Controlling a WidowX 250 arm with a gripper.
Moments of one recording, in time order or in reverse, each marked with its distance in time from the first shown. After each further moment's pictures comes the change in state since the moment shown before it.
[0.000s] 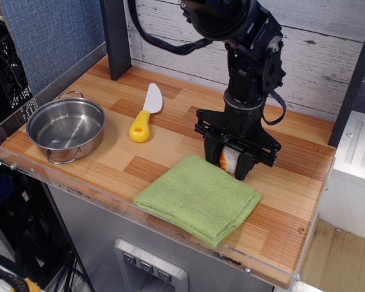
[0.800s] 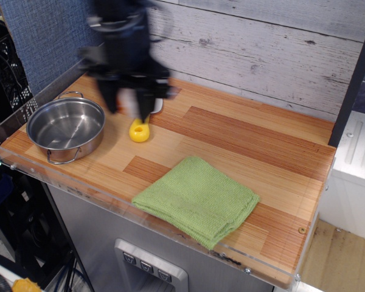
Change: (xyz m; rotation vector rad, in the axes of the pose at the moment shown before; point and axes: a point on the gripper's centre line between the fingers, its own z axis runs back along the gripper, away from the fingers) arm -0.061 0.113 0.084 -0.031 -0.111 0.164
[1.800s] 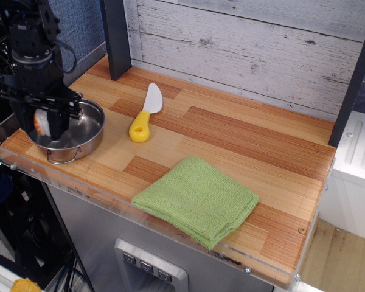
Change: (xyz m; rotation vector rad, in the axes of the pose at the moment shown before) arm -0.016 0.119 -0.064 0.153 0.162 0.147
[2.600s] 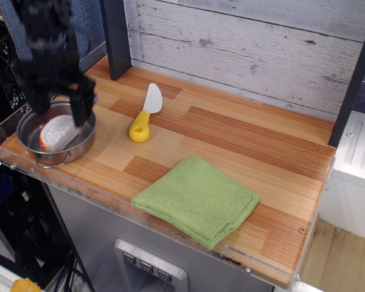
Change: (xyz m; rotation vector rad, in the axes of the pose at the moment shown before) arm 0.011 -0.029 0.042 -0.052 -0.090 -0.094
